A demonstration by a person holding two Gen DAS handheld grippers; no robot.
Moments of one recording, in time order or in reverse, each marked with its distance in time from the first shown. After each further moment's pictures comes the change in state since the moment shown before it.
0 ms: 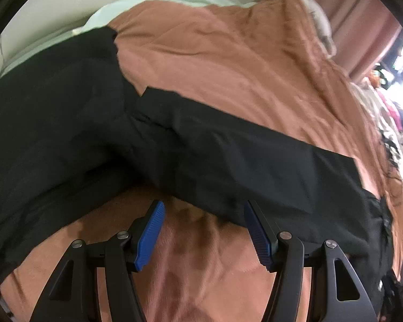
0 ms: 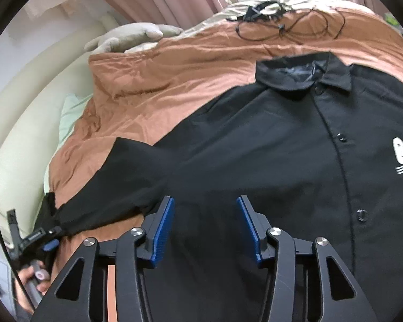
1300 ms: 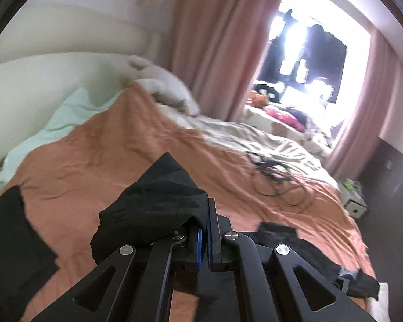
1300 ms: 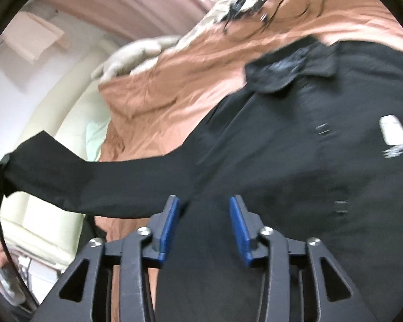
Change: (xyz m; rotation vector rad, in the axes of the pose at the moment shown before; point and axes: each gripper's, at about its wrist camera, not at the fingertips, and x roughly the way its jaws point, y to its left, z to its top) left arm -0.232 -0.246 0.013 0.400 -0.365 -0.432; right arm -0.062 -0.051 0.012 0.178 -0.014 0.163
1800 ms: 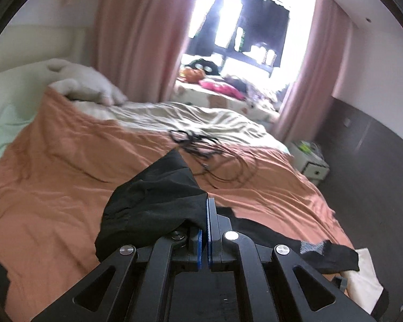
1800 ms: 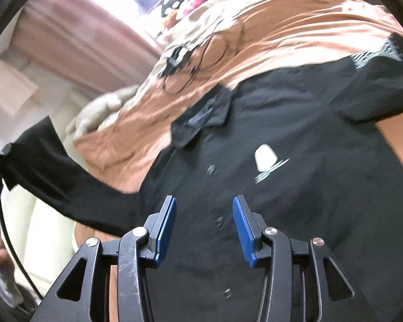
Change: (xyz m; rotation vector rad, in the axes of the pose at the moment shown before) left arm 0.049 -0.178 -0.025 0.183 0.123 -0.234; right arm -0.118 -0.105 0.009 0.182 -0.185 -0.117
